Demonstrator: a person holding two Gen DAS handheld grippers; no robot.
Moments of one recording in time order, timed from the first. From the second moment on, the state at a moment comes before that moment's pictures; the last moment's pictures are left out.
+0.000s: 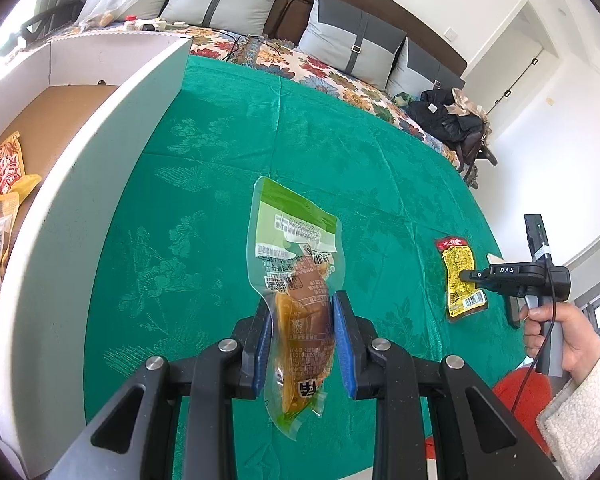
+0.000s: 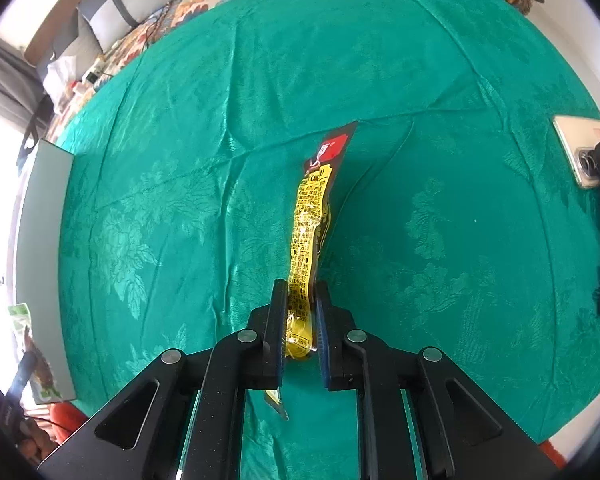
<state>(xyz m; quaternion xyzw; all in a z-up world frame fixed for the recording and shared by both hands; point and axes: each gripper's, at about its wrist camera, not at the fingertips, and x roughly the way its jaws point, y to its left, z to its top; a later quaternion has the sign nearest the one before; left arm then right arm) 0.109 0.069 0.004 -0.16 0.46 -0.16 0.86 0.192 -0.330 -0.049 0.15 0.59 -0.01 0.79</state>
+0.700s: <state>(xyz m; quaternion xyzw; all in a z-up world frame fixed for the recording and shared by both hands) 0.105 0.240 0.095 -0.24 0.40 -0.05 0.88 0.187 -0.072 0.111 0.22 0.47 0.34 0.78</state>
